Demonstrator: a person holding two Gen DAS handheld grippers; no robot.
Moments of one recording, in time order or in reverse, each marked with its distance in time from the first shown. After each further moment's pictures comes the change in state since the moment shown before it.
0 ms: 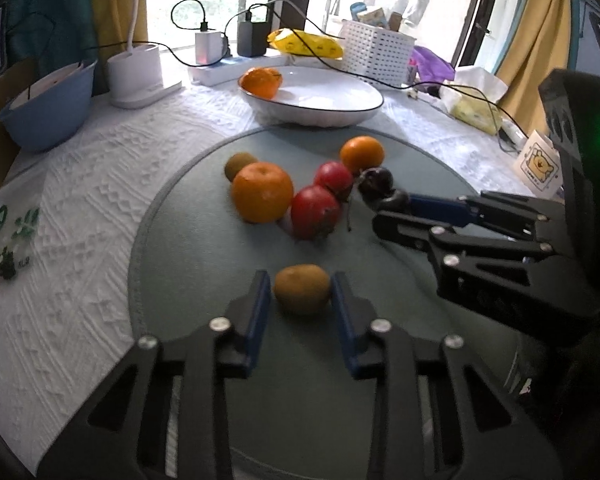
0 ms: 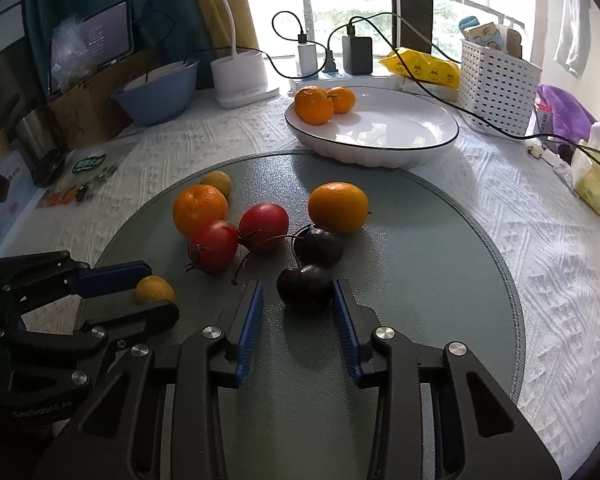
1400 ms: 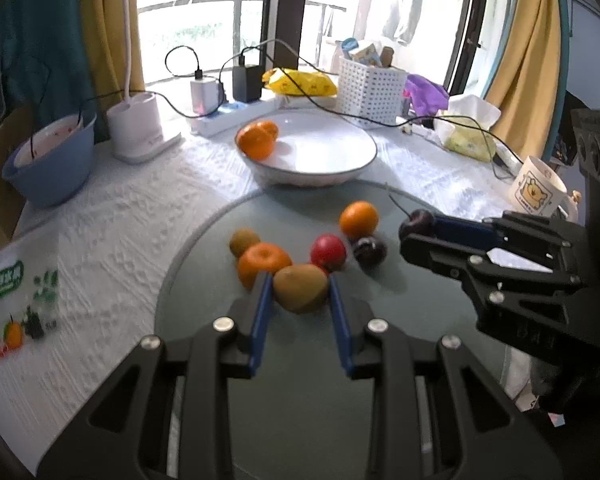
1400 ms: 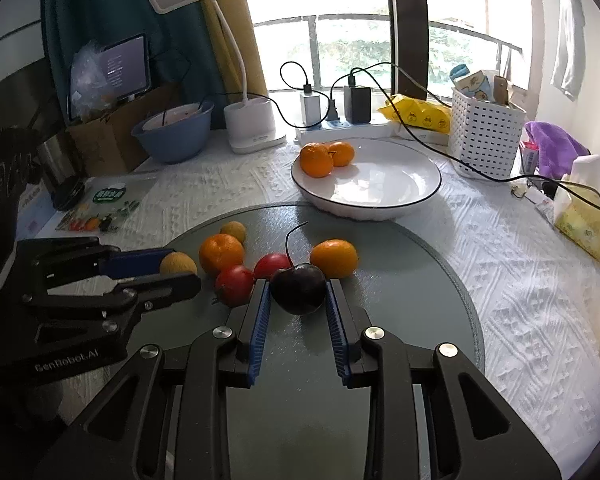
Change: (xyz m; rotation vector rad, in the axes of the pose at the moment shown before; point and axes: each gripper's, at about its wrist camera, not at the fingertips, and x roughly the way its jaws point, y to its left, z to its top) left arm -0.020 -0.004 0.041 0.051 -0.085 0.019; right arm -0.044 -0.004 0.014 -0.015 -0.126 0.014
